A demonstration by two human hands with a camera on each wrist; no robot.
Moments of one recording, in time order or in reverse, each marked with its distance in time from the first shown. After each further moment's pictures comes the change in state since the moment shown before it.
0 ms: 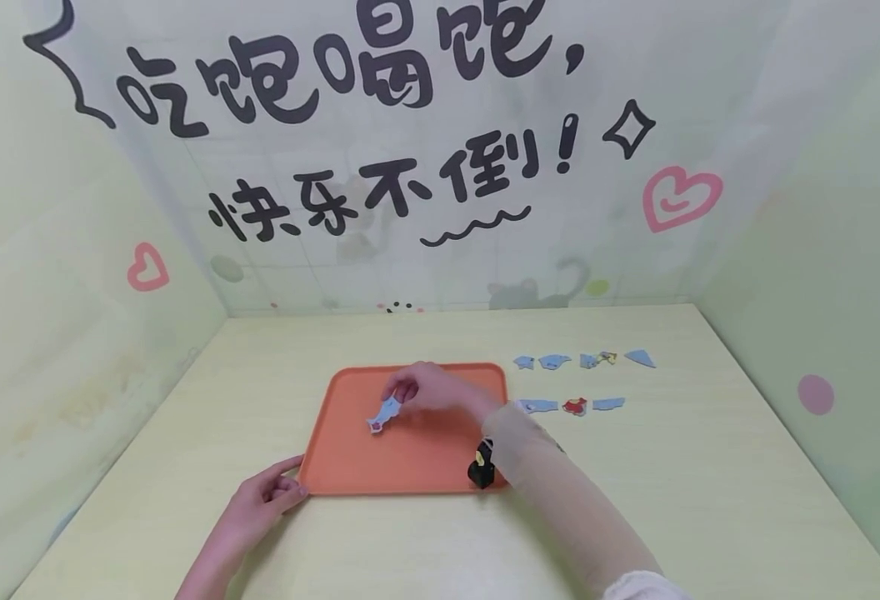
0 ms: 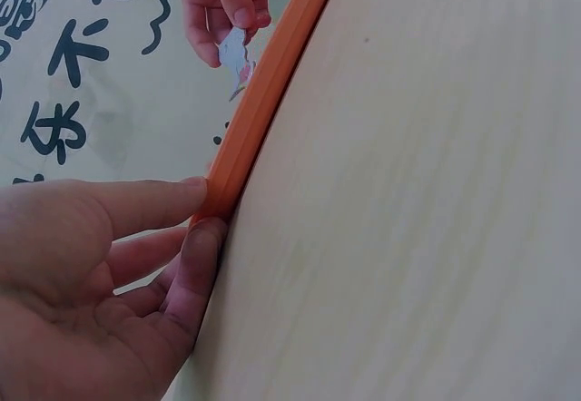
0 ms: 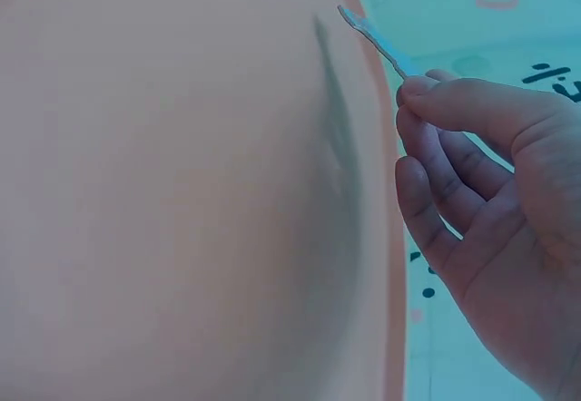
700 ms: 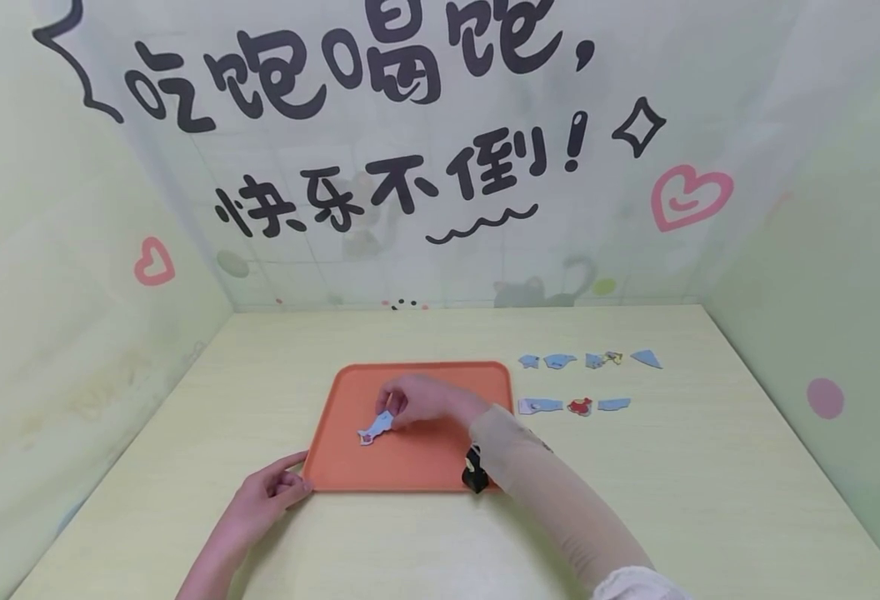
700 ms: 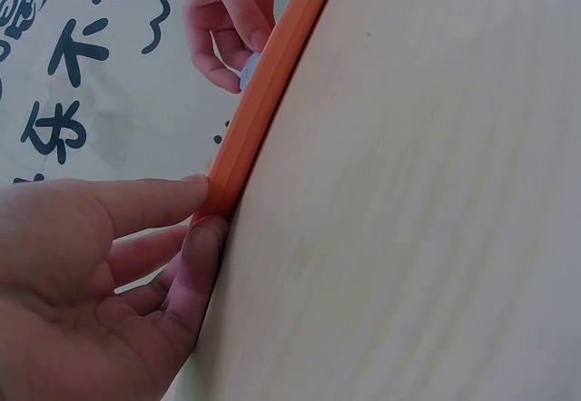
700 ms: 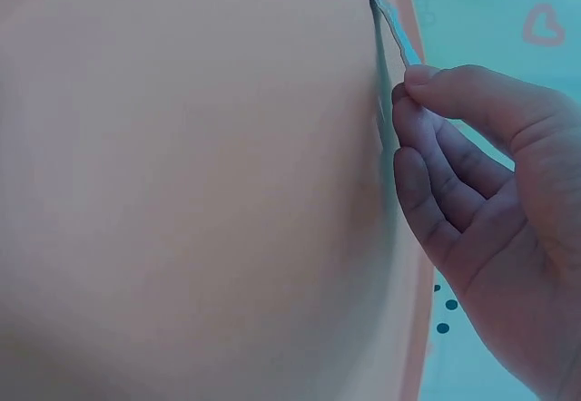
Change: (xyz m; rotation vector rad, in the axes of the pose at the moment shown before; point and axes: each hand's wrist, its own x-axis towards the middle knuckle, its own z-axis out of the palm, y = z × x) left_hand 0.000 -0.001 -0.001 -0.012 -0.004 0.003; right_hand 0.017 -0.003 0.017 -0.137 -0.103 0.001
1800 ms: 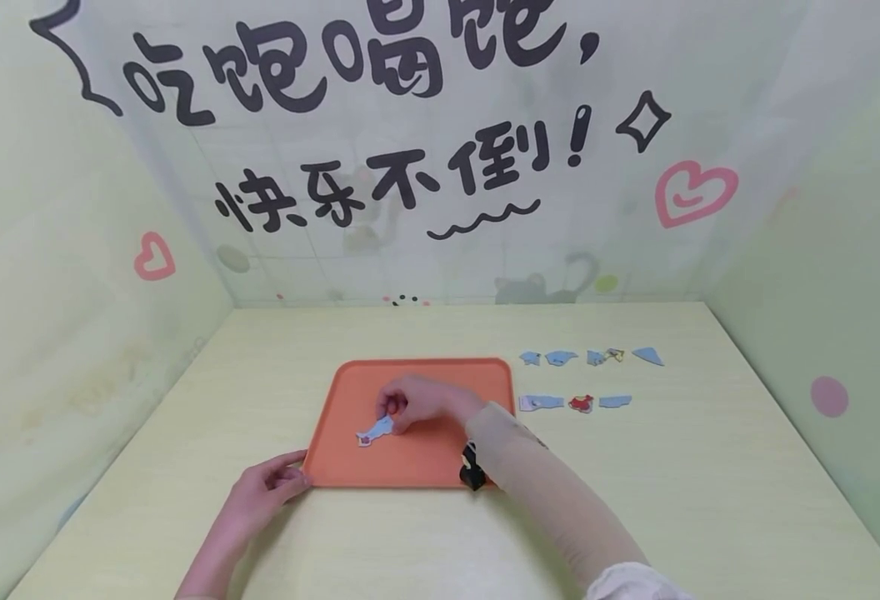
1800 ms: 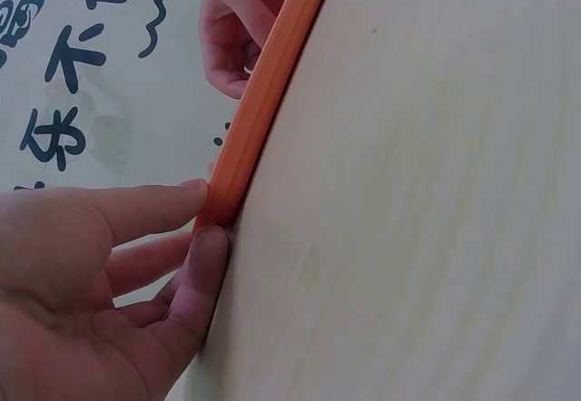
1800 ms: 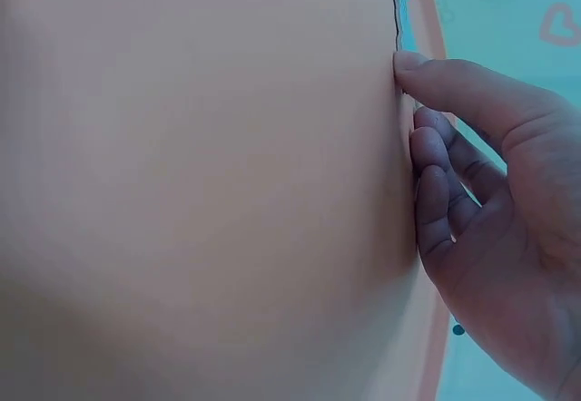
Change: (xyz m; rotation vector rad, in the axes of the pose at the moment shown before) left_hand -0.001 0.003 -0.001 0.064 0.054 0.023; right_hand 0.005 0.003 0.007 0.019 -0.072 -0.021
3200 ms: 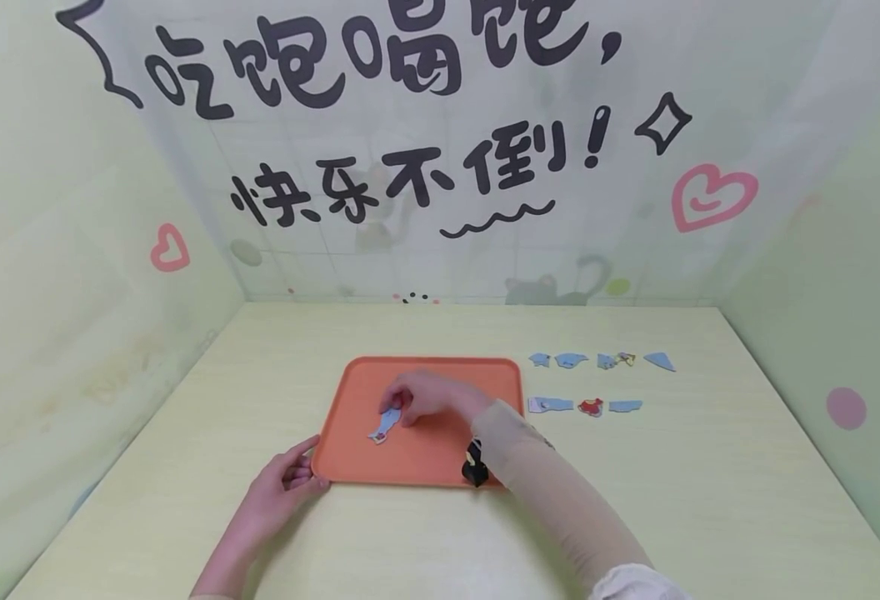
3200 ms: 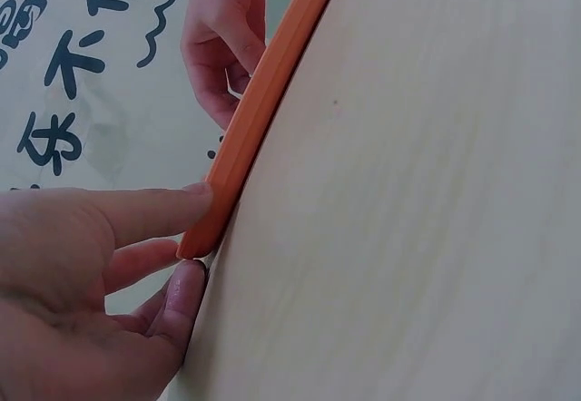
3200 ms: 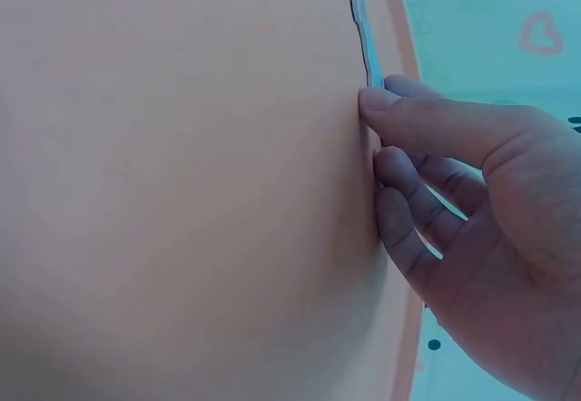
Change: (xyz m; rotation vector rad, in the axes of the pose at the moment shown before) left_hand -0.009 0.000 0.009 -0.074 -0.004 0.048; right_hand 0.006 -0.006 -0.003 -0.107 -0.023 -0.016
